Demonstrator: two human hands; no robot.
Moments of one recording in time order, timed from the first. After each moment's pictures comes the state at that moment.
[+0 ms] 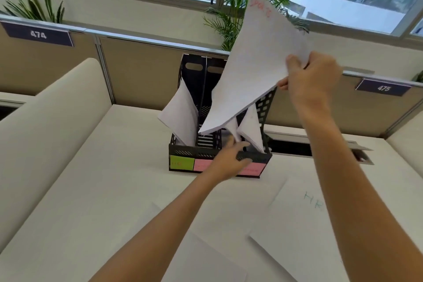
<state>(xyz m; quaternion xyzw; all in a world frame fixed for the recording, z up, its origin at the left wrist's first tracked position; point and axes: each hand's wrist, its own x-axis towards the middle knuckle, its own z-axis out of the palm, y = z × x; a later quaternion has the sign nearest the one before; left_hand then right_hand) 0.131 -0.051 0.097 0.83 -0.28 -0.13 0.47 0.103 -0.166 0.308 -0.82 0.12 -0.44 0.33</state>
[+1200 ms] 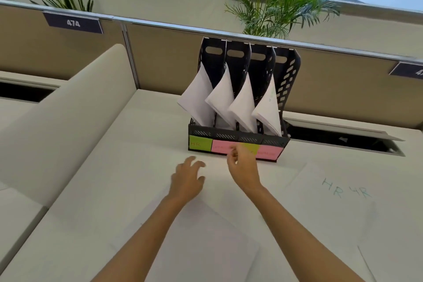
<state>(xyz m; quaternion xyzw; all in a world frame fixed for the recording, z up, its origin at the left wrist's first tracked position) 0.068 0.077 0.021 0.95 -0.08 -0.09 0.27 0.065 -0.091 0.054 -0.91 0.04 -0.17 0.38</state>
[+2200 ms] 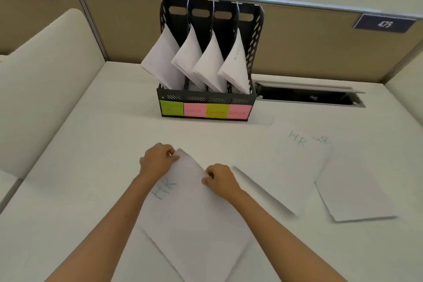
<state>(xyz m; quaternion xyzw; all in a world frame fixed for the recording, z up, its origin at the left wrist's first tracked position) 0.015 0.082 0.014 0.96 -0.01 -0.11 0.26 -0.063 -0.103 0.004 -0.92 0.07 0.16 0.34</state>
